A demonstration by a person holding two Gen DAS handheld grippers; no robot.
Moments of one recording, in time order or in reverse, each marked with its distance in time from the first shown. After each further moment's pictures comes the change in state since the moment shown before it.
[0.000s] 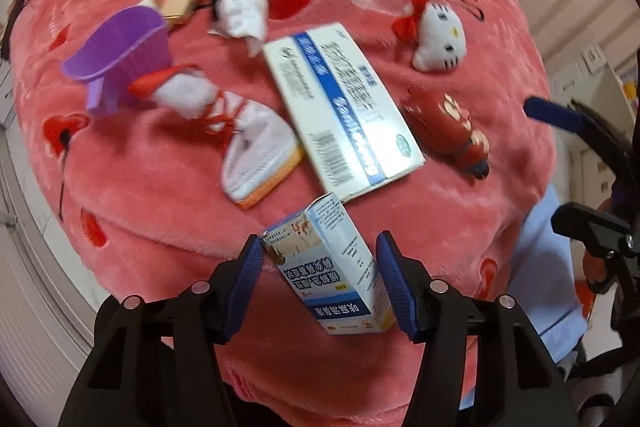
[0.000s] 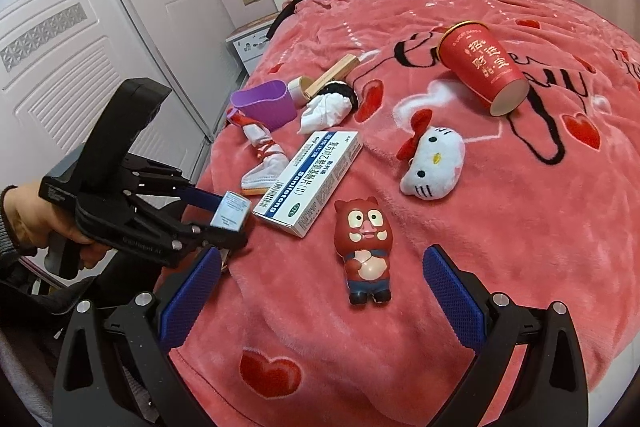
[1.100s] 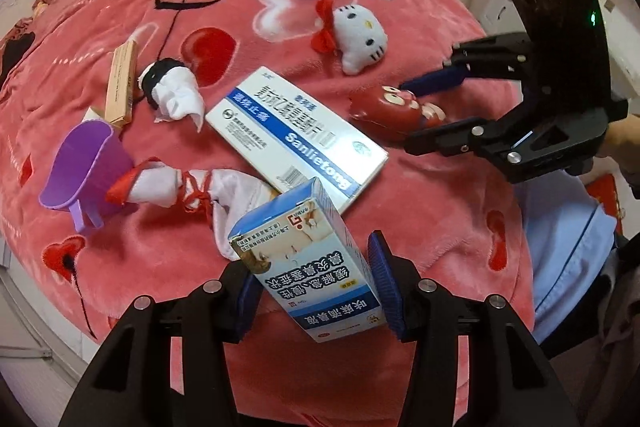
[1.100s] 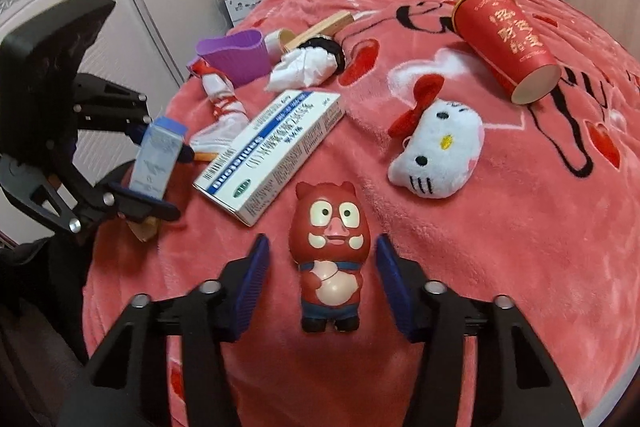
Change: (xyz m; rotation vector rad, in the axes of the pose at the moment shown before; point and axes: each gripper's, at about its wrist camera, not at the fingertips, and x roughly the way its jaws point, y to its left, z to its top) left arm -0.007 -0.014 0.004 0.399 -0.126 -0.023; right arm 0.058 -0.014 0.001 -0.106 0.121 -0.091
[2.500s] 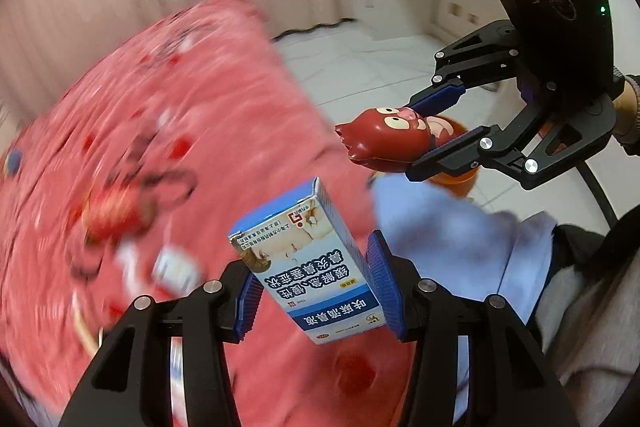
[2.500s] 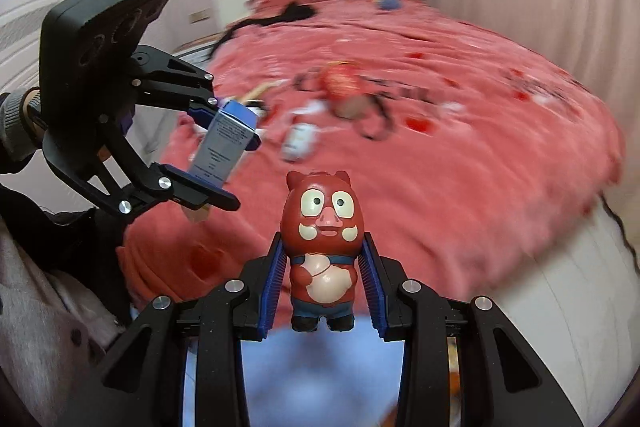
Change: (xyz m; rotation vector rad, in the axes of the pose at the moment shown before) left arm -0.038 -0.184 0.105 0.572 -0.169 -0.094; right arm -0.217 -0.016 -0.114 0.146 -0.203 -0.229
